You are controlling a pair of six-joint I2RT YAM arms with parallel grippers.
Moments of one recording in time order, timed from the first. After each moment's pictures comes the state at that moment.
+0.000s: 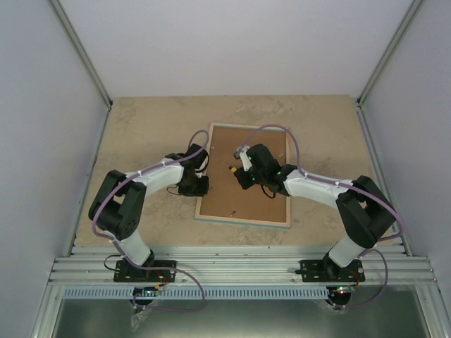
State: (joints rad) left arm -0.49 1.70 1.00 -0.65 0.12 -0.40; right arm 0.75 1.64 0.96 -0.09 -0.05 0.13
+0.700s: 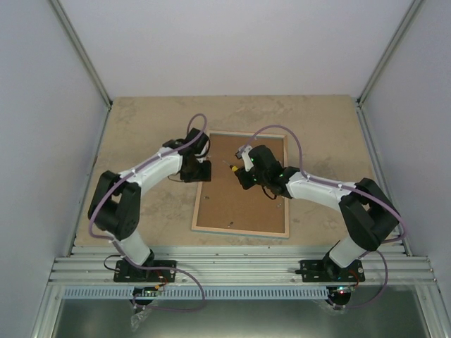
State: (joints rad) left arm -0.50 1.65 1.13 -0.75 0.10 -0.45; right arm 0.75 1.61 0.92 -0.04 -0.04 0.15
